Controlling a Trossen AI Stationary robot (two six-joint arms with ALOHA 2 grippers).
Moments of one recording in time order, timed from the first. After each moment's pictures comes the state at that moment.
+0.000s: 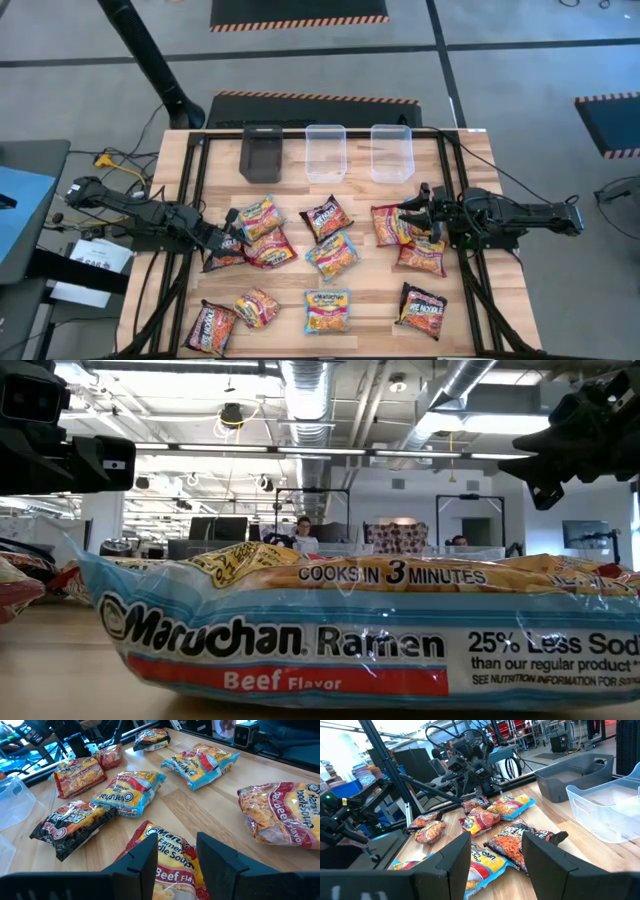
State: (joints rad) left arm -0.28 0.26 0.02 -0.01 0.02 0.29; right arm -0.04 0.05 0.01 0.02 -0.02 0.35
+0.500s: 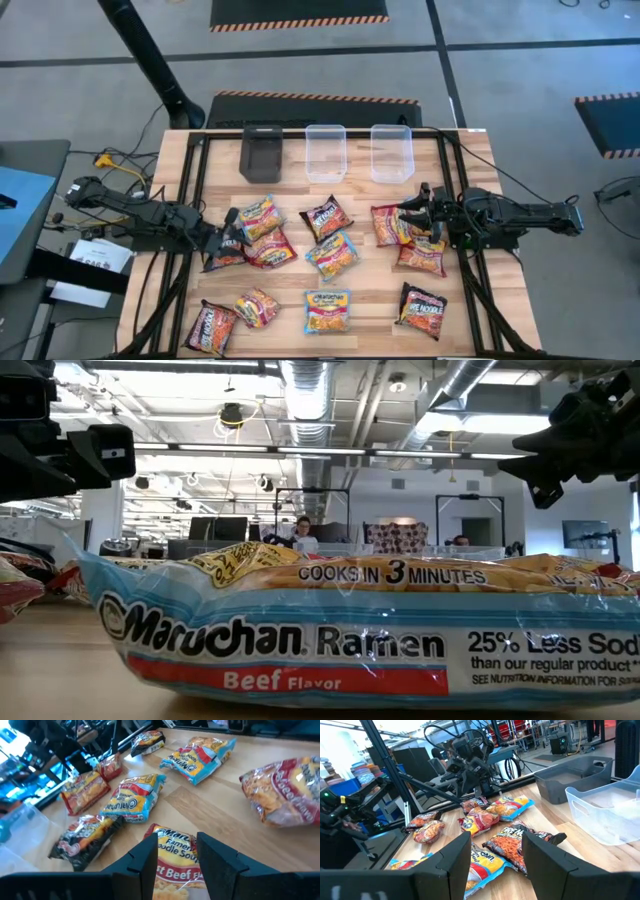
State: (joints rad) left arm -0.28 0.26 0.02 -0.01 0.01 0.49; right arm -0.04 0.05 0.01 0.02 -0.02 0.34
